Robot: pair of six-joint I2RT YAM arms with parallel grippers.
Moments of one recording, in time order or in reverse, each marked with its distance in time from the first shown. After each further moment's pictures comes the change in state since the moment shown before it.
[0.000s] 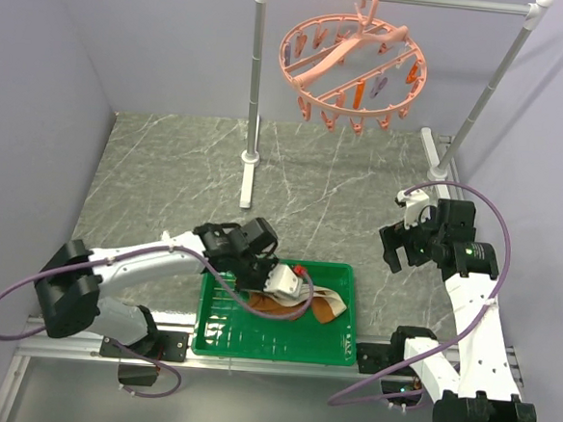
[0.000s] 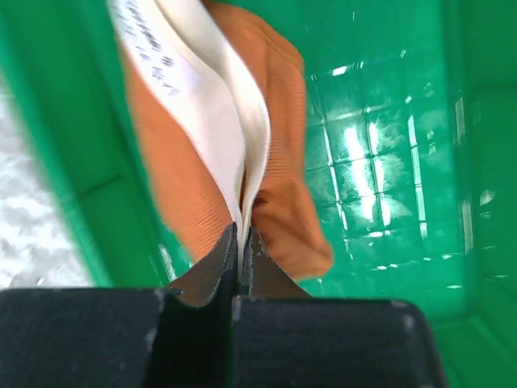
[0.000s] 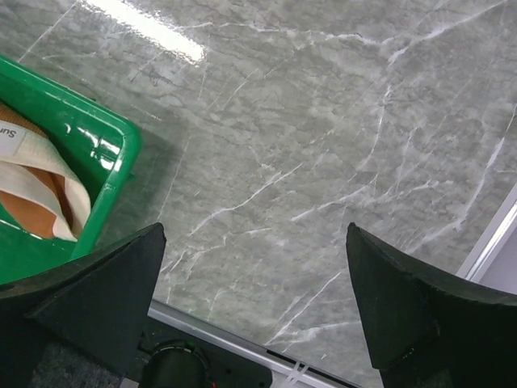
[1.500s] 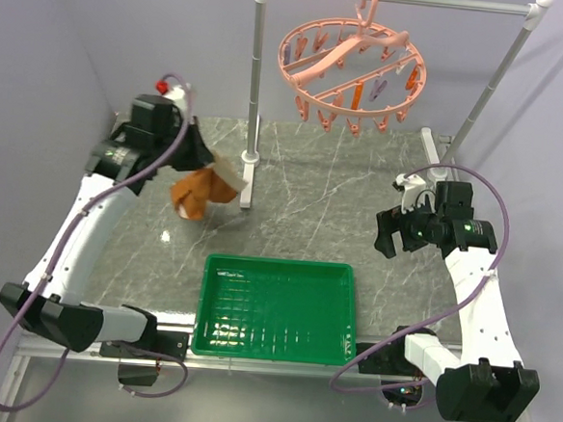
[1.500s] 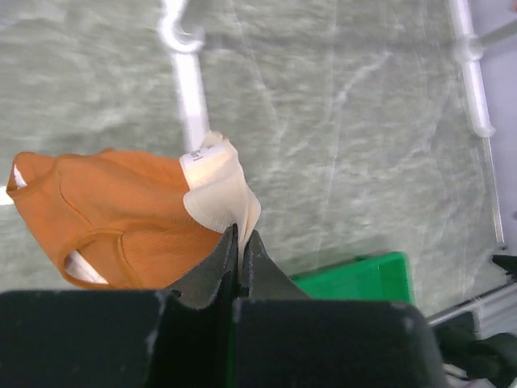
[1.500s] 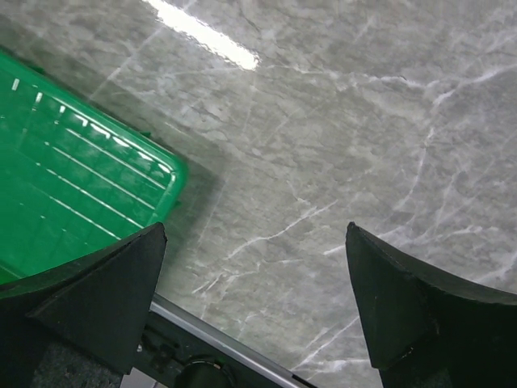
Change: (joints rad) left arm 0.728 -0.095 0.639 -0.208 -0.234 -1.147; right arm 0.000 0.150 0.092 0.010 -0.127 0.048
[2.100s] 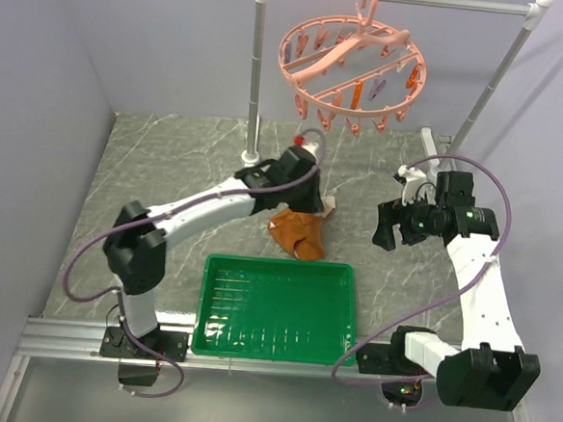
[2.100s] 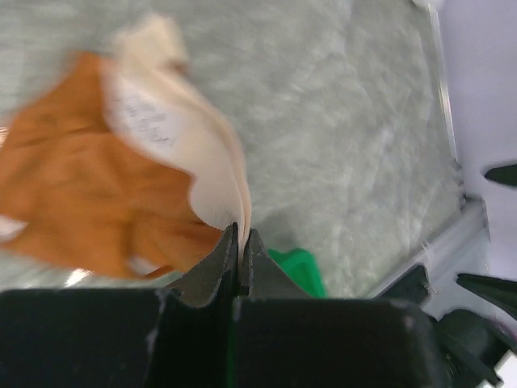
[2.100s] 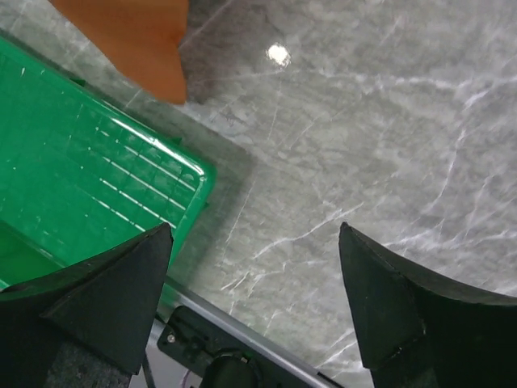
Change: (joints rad) left arm -0.556 0.493 -0.009 0.400 -0.109 -0.287; right arm -0.004 0.072 0.086 -0.055 -0.068 0.049
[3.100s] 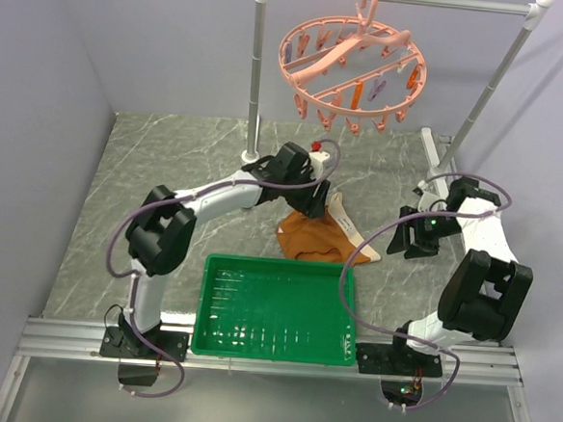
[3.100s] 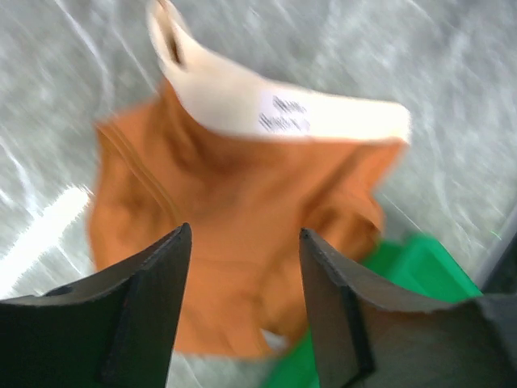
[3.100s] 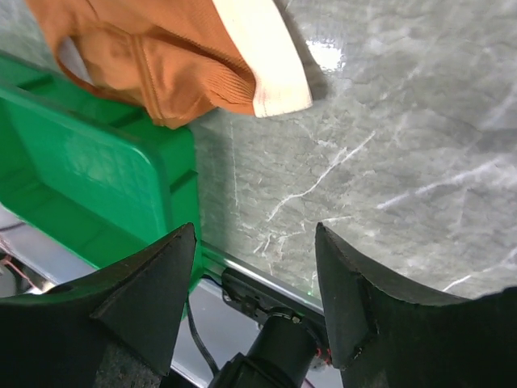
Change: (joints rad) left arm 0.107 0.190 -0.002 0.134 0.308 0.482; right arm -0.263 0.410 0.007 -0.122 -0.072 0.035
